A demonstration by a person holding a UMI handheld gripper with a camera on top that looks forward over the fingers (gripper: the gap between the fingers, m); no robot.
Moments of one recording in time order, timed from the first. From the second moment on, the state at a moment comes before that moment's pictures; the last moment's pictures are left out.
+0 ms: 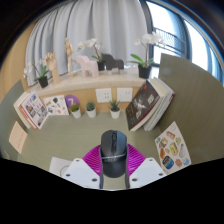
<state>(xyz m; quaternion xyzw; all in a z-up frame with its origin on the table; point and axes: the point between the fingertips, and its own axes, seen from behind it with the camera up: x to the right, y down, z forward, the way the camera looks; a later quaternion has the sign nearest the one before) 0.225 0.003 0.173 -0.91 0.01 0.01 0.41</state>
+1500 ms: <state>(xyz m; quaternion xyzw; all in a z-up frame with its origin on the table) 0.036 -0.105 0.204 -0.91 0.00 0.01 0.42</state>
